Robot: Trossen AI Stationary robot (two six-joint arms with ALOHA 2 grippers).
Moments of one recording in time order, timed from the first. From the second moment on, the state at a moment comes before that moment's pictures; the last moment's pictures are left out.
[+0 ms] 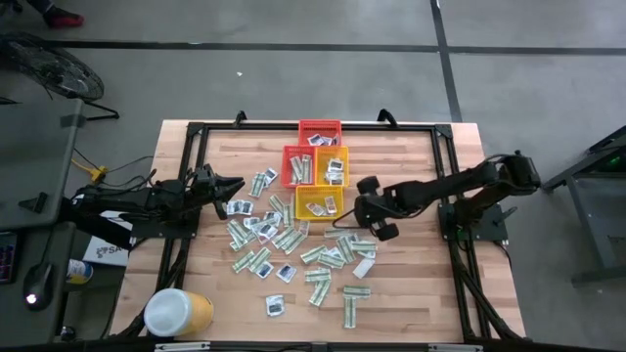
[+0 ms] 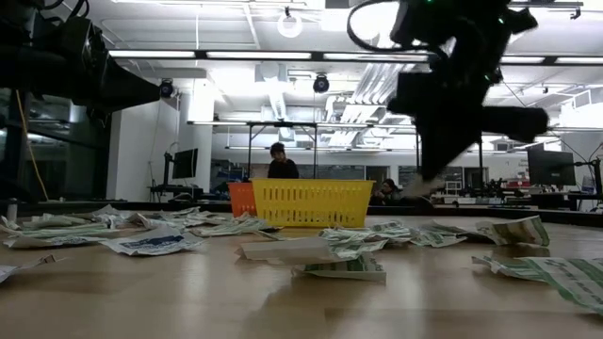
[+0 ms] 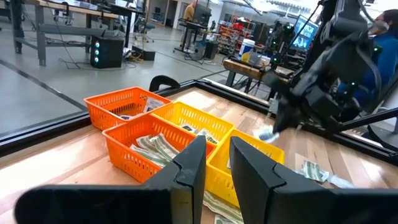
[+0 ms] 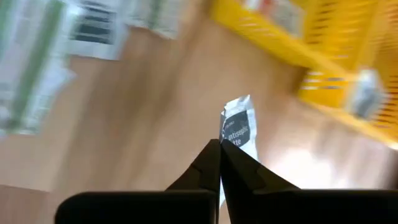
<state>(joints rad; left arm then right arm) -0.09 0.02 0.05 -0.05 -0.51 -0.27 0.08 1.50 0.90 -0.63 0.29 -0.40</state>
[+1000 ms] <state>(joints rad) -0.09 0.02 0.05 -0.05 -0.51 -0.27 -0.18 1.71 1.04 -0.22 0.33 -0.50</state>
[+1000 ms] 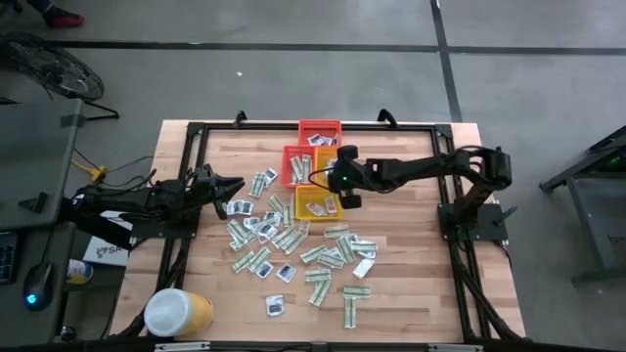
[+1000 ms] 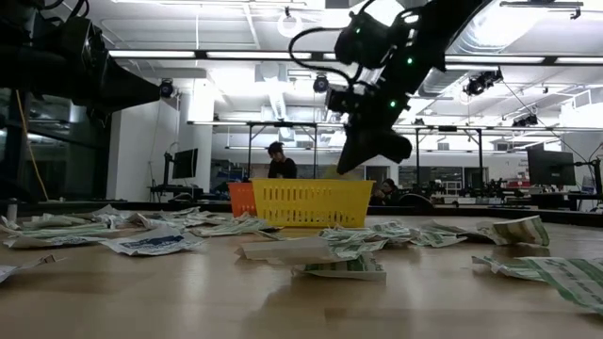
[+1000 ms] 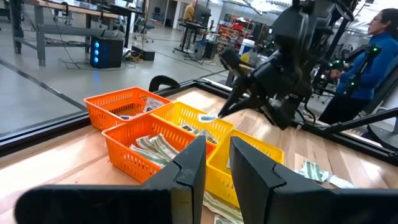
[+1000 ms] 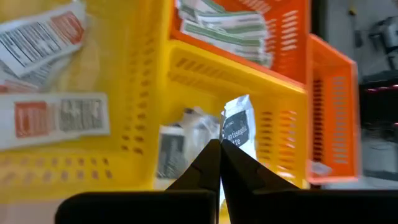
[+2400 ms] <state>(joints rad) -0.09 0.02 0.05 -0.05 -0.51 -0.27 -0.10 1.58 1.03 -0.68 0.04 0.57</state>
